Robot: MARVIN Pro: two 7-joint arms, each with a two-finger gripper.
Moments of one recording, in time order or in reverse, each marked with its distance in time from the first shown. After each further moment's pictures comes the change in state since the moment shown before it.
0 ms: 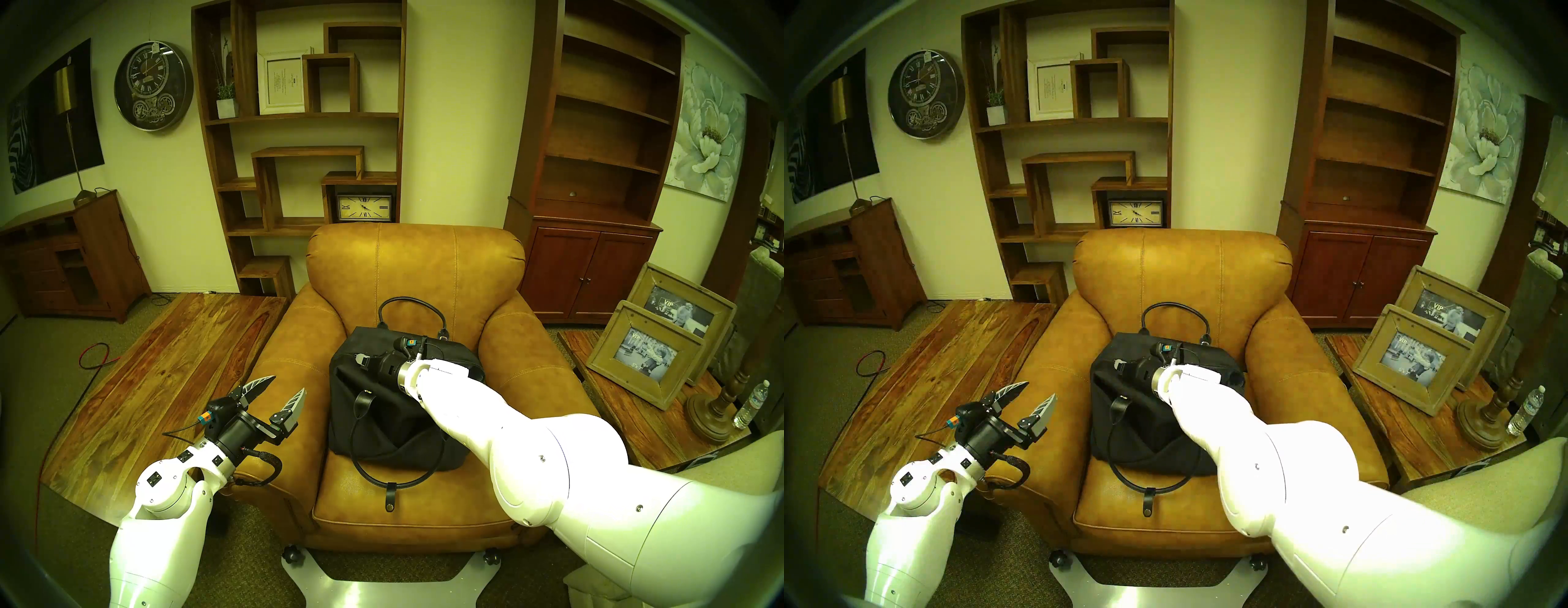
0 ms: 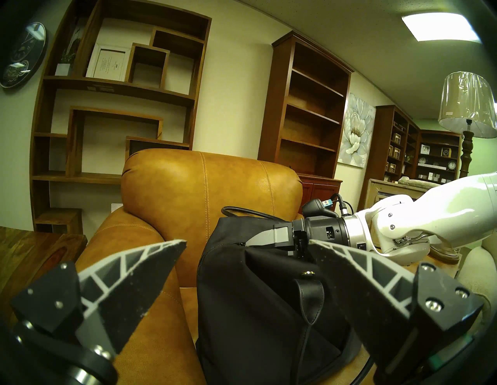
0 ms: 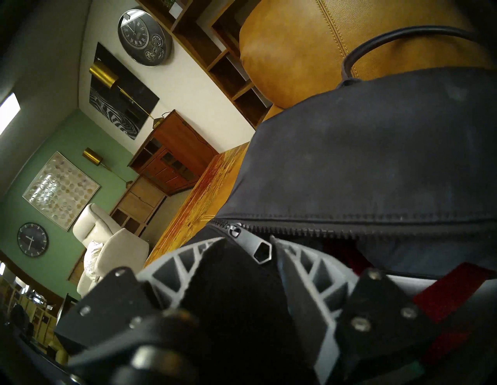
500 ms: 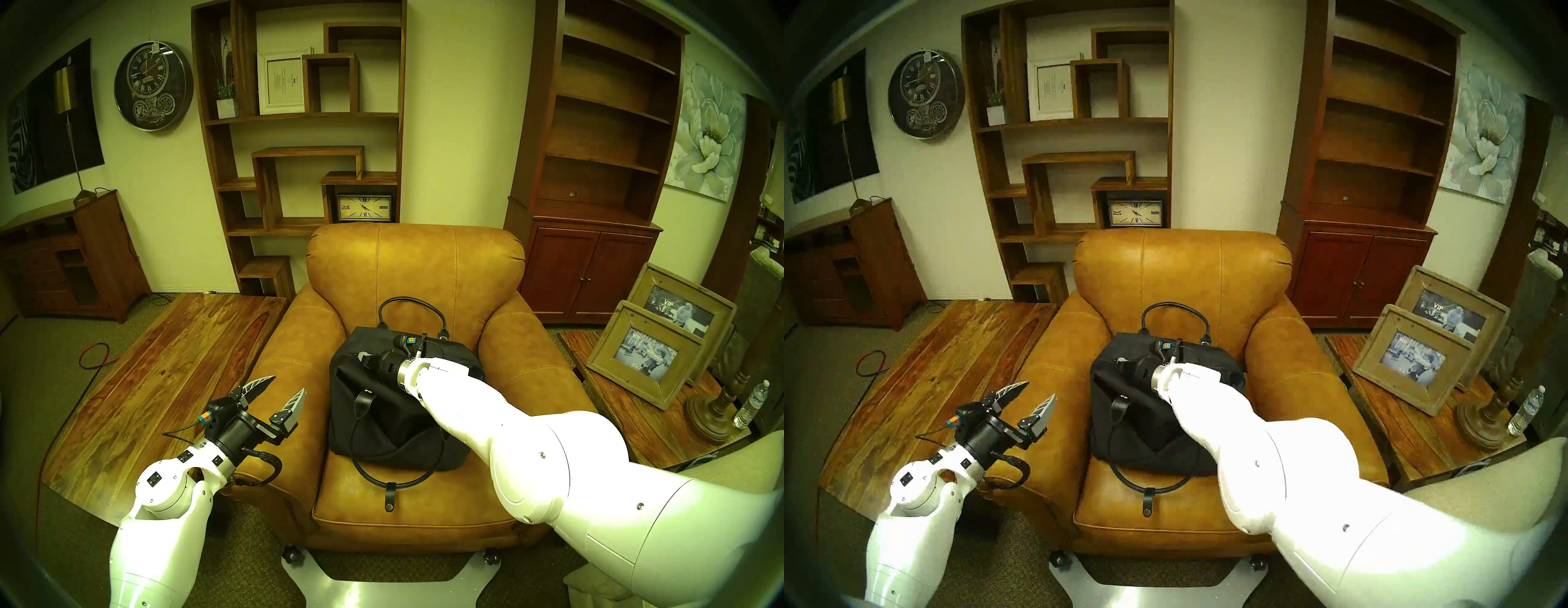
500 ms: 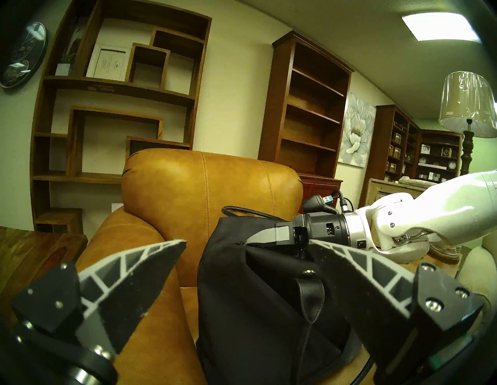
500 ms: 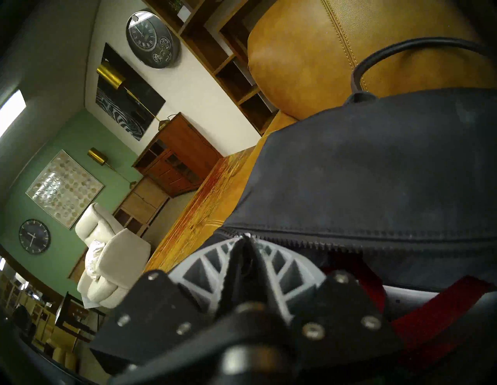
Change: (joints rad) left arm 0.000 -0.002 -0.001 0.000 0.003 0.001 0.000; right arm 0.009 0.000 -0.011 0.010 -0.010 -0.026 0.020
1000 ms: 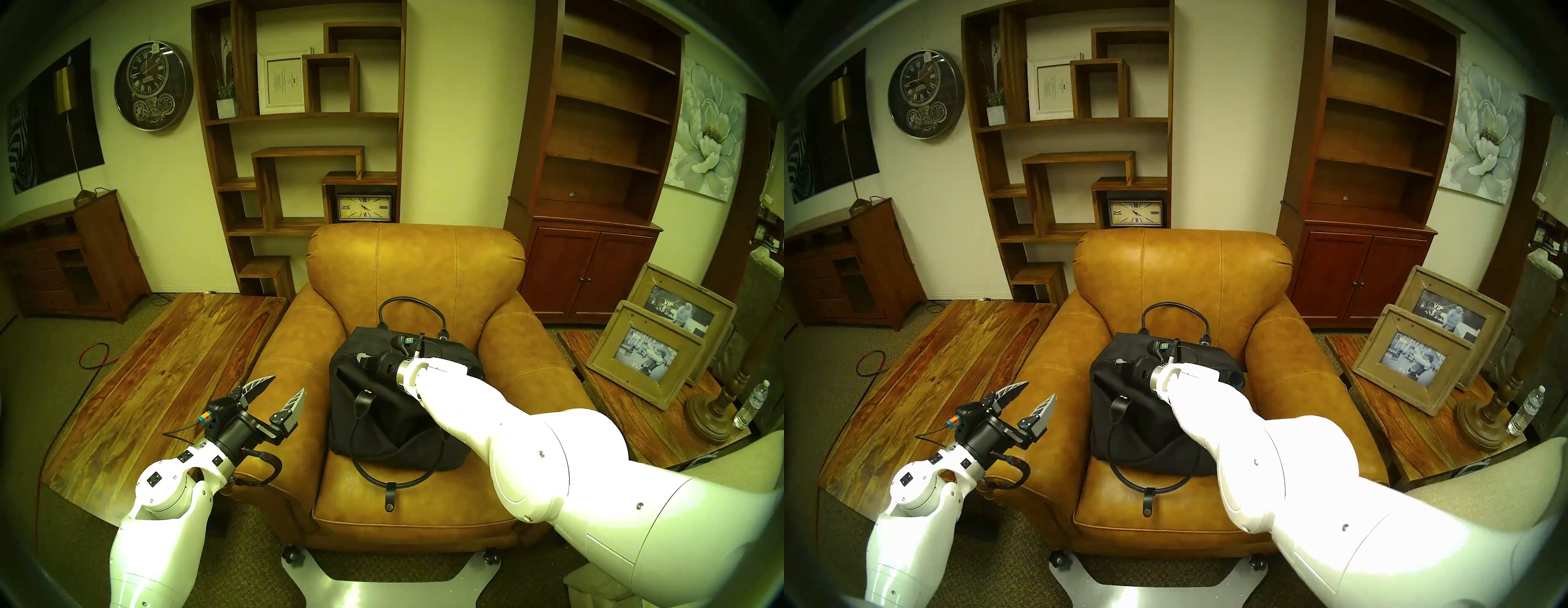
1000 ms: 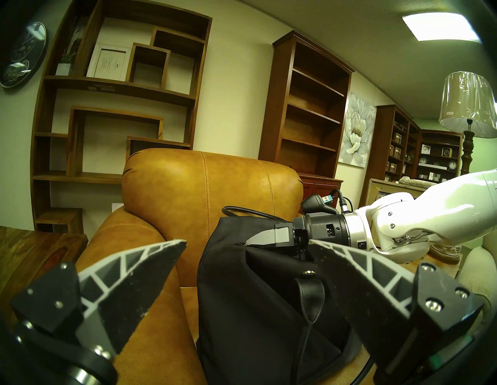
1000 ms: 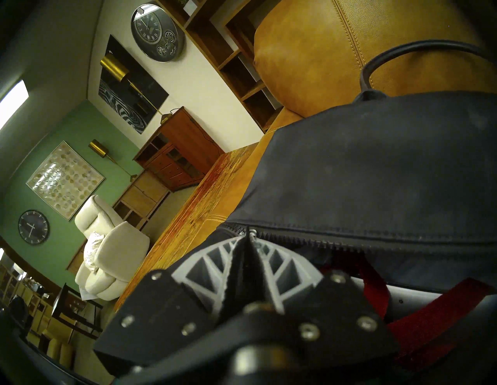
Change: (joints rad) left arm 0.000 -0.002 -0.001 0.000 0.000 0.001 0.000; right arm 0.006 -0.003 -0.009 0.011 -0.014 -0.004 0.005
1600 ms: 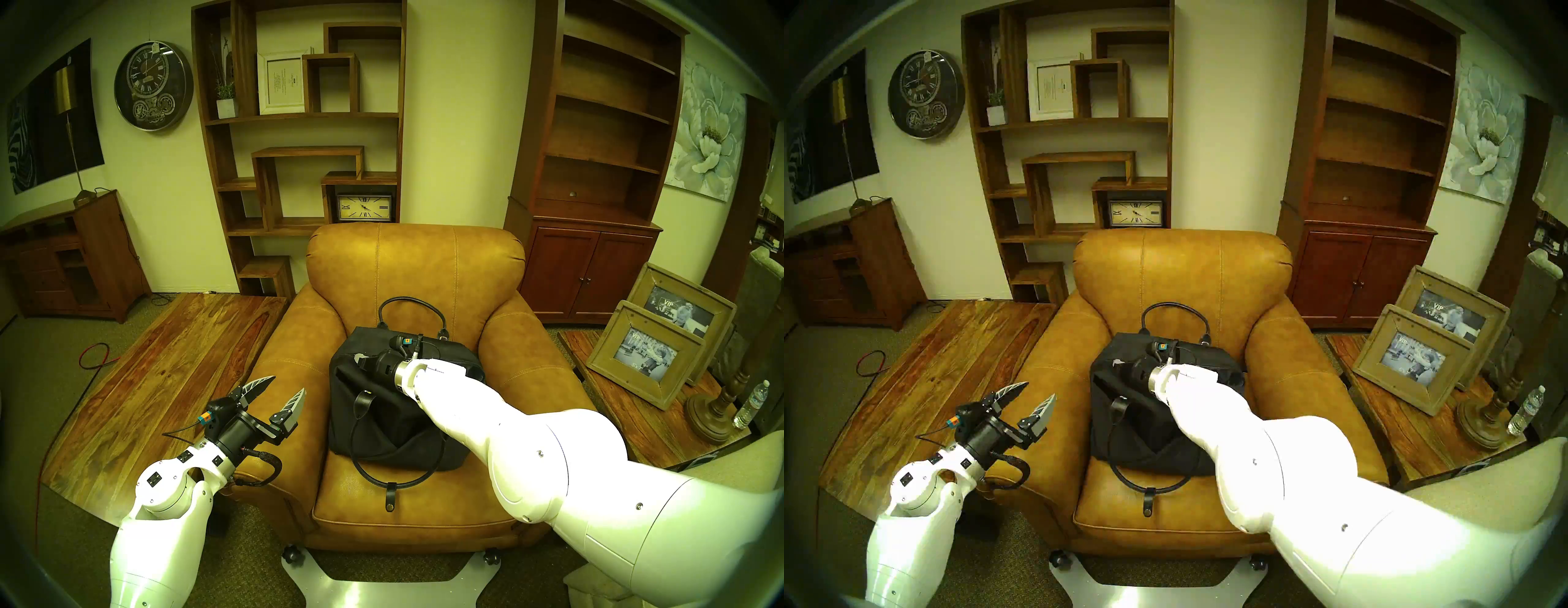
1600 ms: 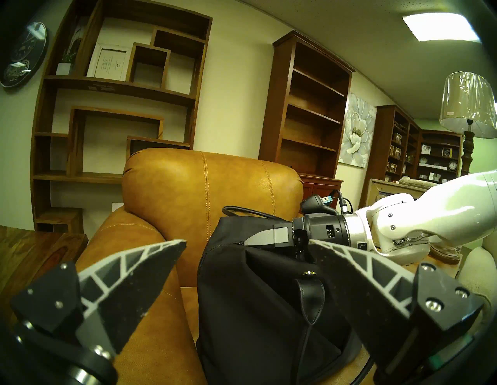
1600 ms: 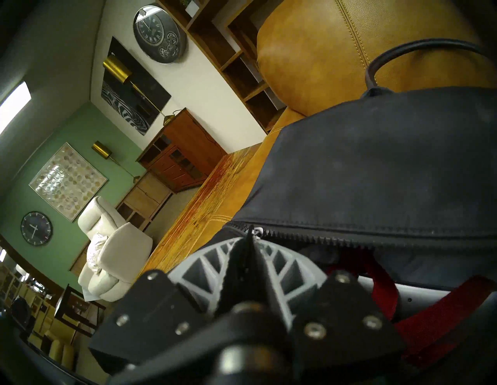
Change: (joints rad) left arm 0.000 -0.002 -0.001 0.000 0.001 0.001 0.000; right arm -0.002 -0.005 0.009 0.006 0.003 -0.012 0.009
